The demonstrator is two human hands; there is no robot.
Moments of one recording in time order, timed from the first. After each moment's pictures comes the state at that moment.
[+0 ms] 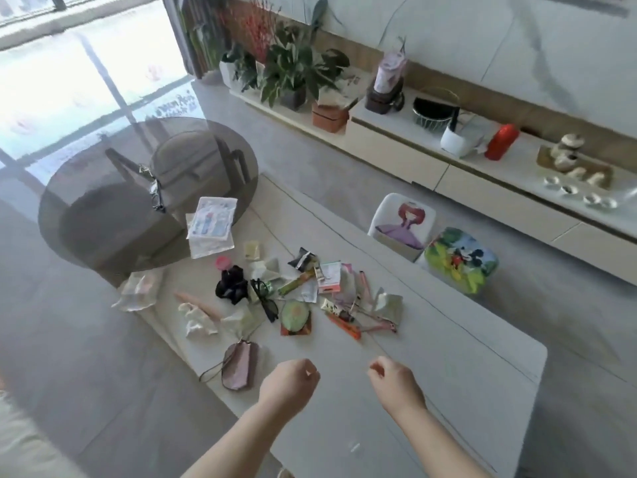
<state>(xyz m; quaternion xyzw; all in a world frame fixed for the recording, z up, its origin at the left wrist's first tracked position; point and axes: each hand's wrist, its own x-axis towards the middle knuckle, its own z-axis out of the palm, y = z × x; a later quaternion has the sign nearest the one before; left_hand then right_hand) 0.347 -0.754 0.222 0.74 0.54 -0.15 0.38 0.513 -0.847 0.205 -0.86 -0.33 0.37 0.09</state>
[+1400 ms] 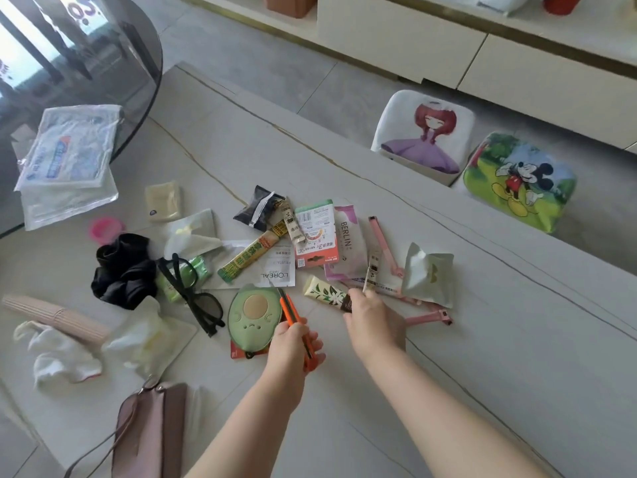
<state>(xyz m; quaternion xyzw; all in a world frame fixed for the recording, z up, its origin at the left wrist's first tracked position) 0.457 -0.645 -0.077 0.21 0.64 0.13 0.73 0.569 -0.687 -0.088 -0.89 -0.39 0.24 0.02</state>
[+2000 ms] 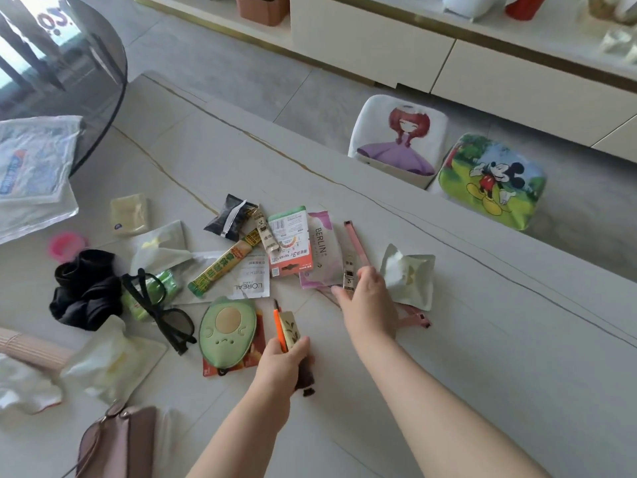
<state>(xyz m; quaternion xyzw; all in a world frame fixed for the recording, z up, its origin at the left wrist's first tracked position) 0.466 -0.662 -0.092 0.32 0.62 0.07 0.71 0.605 -0.679 -0.094 -0.93 -0.25 0.22 0.16</state>
